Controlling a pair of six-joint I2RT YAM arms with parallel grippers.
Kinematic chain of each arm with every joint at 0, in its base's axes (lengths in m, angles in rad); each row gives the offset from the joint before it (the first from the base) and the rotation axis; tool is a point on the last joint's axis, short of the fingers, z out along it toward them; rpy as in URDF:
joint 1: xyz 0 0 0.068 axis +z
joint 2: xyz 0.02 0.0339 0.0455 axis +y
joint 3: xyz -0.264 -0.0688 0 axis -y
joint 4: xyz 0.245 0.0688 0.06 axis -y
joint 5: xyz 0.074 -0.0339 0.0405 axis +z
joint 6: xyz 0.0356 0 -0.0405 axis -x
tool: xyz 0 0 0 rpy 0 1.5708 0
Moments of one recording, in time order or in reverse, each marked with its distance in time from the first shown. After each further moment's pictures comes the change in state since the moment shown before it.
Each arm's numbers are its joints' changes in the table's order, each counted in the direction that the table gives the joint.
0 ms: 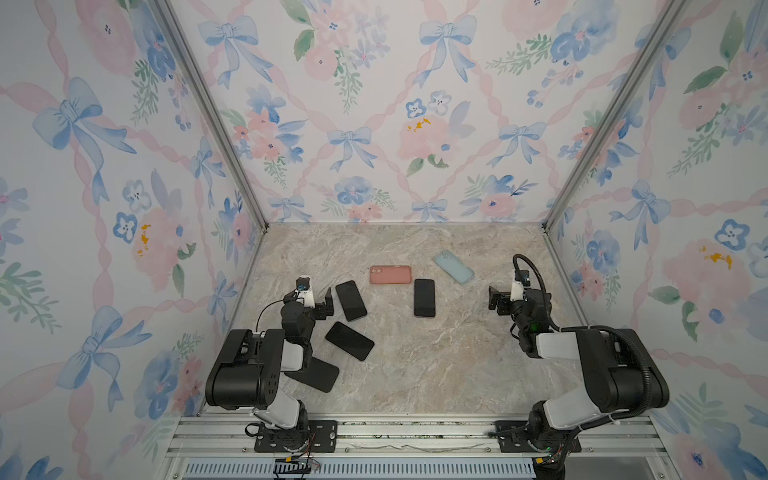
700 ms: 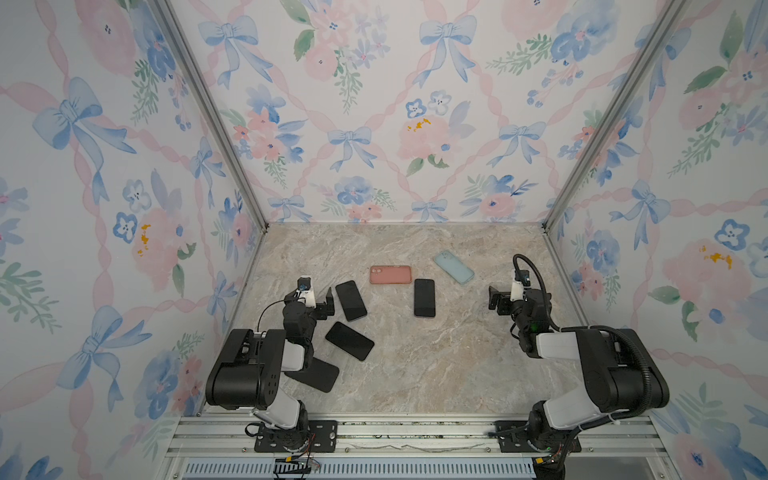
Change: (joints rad) left arm -0.020 0.000 0.000 0.000 0.038 -0.001; right arm 0.000 0.000 0.000 0.001 0.001 0.000
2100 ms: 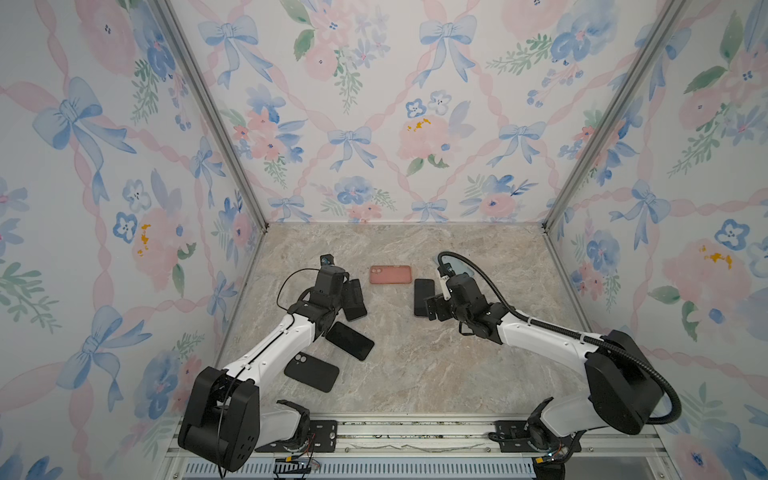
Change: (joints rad) left arm -0.328 -0.285 0.526 -1.314 0.163 0.471; right arm 0.668 -0.038 0.483 -0.889 -0.224 -0.222
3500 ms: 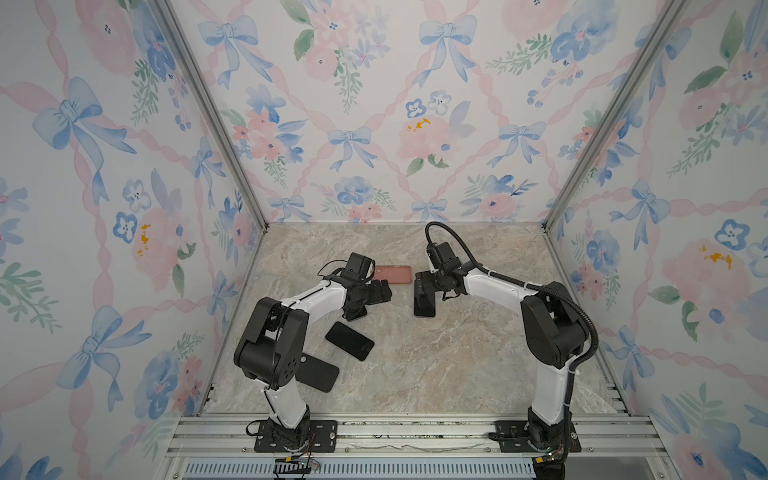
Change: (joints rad) left arm -0.053 0.487 0.310 -0.076 -0.381 0.085; right arm -0.154 0.482 0.550 -0.284 0.112 -0.034
